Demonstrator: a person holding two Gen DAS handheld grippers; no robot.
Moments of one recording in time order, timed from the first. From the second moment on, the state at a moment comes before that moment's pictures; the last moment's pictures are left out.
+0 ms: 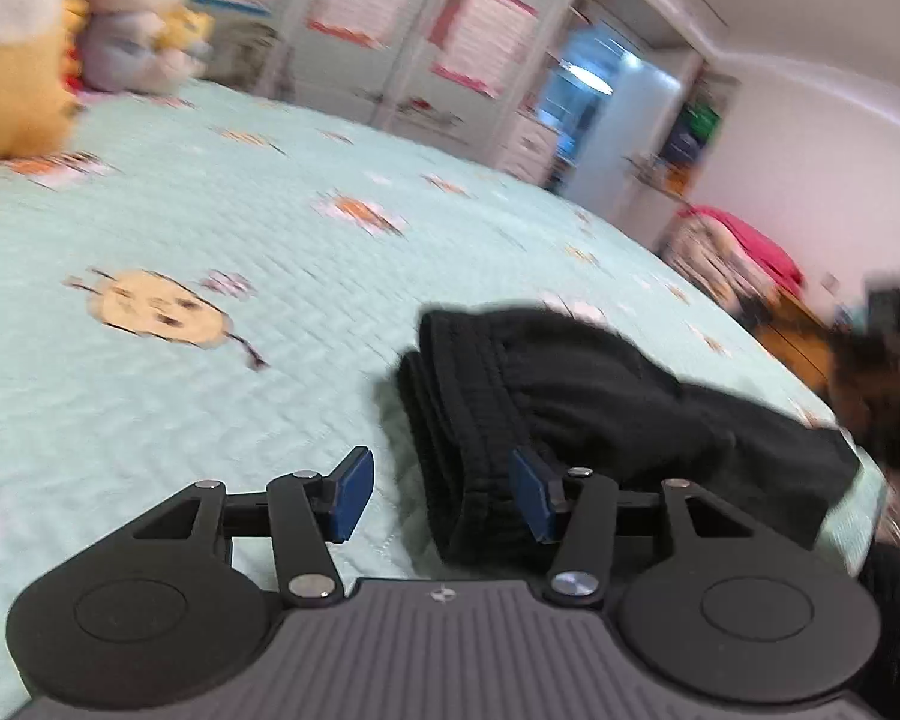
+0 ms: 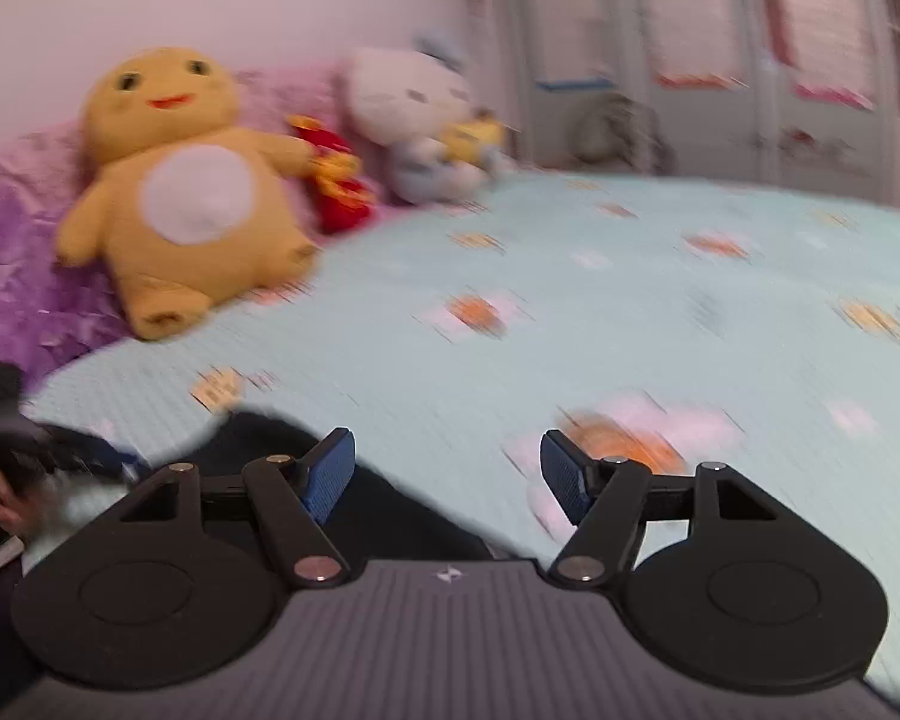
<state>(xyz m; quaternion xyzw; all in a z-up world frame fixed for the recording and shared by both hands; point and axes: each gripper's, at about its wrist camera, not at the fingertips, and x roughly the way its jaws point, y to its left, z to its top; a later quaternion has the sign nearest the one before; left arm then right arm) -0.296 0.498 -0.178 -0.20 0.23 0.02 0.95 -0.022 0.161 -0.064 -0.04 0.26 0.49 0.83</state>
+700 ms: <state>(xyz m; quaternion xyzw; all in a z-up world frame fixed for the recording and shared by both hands) -0.220 0.374 -0.164 -0.26 0.28 0.15 0.91 0.044 0.211 -0.168 0.14 0.40 0.40 0.82</state>
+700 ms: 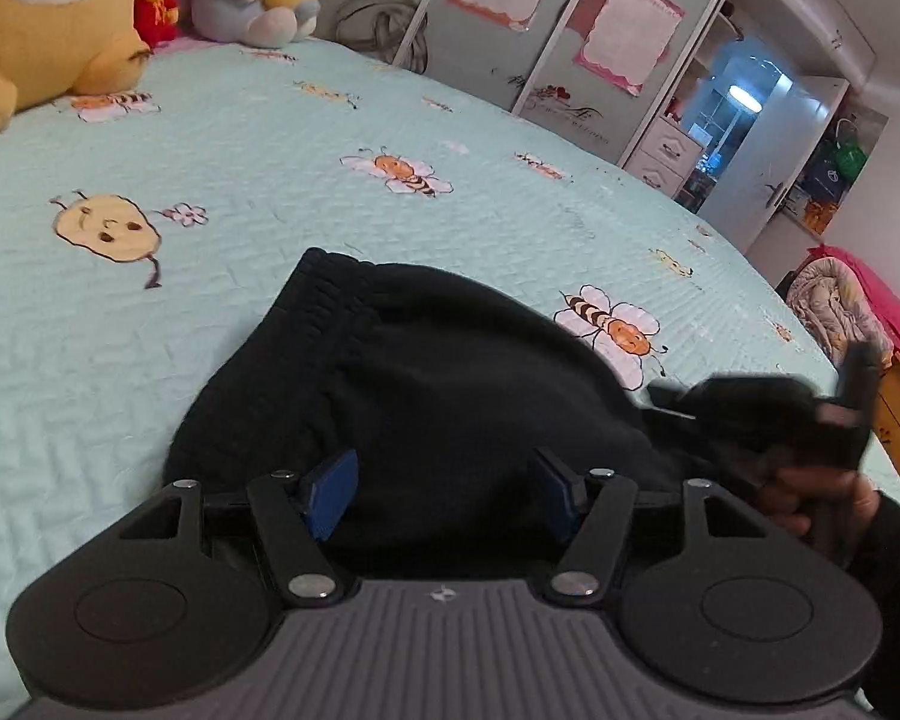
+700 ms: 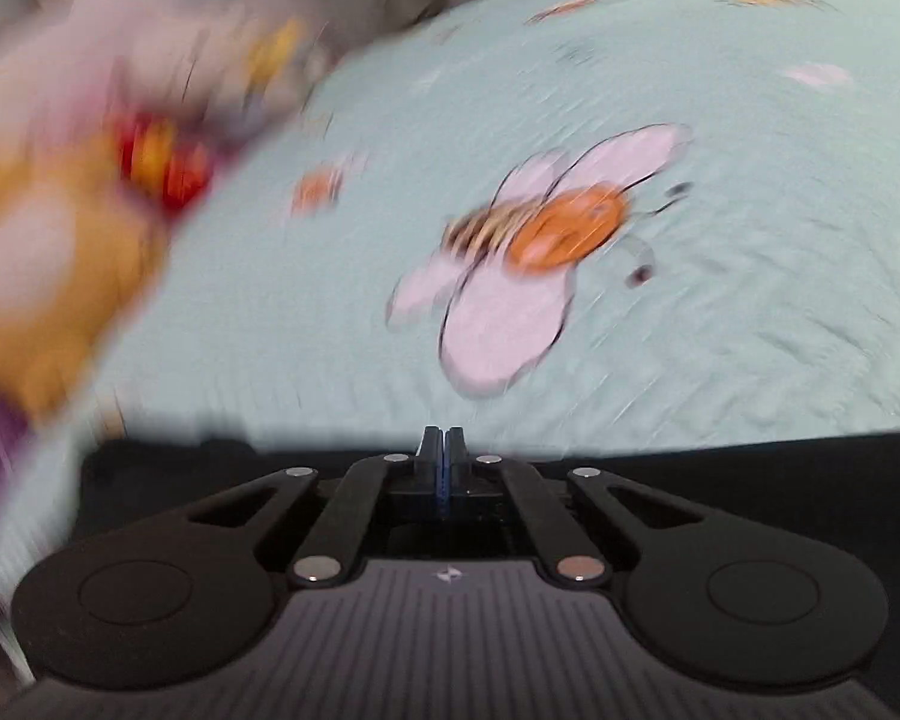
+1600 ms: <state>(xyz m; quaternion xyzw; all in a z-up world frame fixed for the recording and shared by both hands) -0.259 0.429 -0.193 -0.53 0.23 0.29 0.76 -0.129 0.028 -0.203 0.25 0.48 0.49 0.68</state>
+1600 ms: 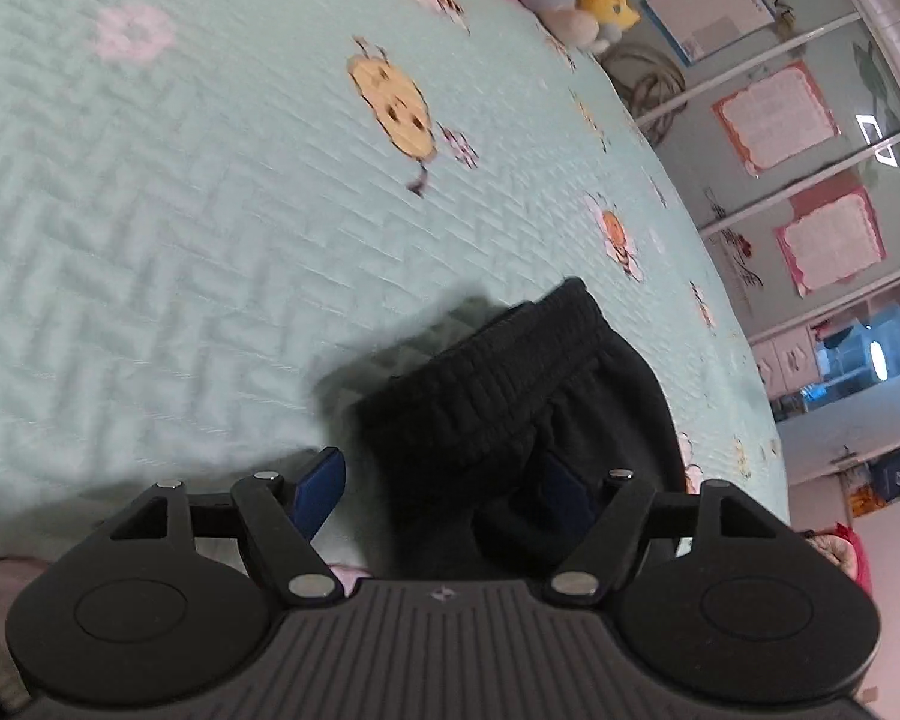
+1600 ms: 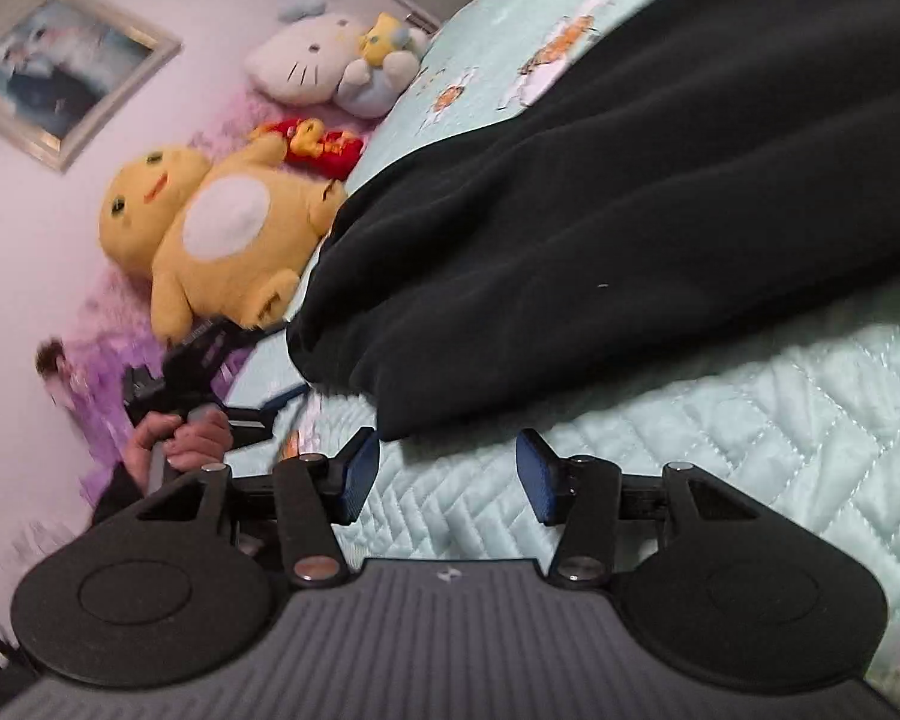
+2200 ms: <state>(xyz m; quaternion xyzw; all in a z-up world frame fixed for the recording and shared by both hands) -0.247 0.435 -0.175 -0.47 0.26 0.30 0.79 -0.103 0.036 -0.196 0.35 0.40 0.46 0.71</state>
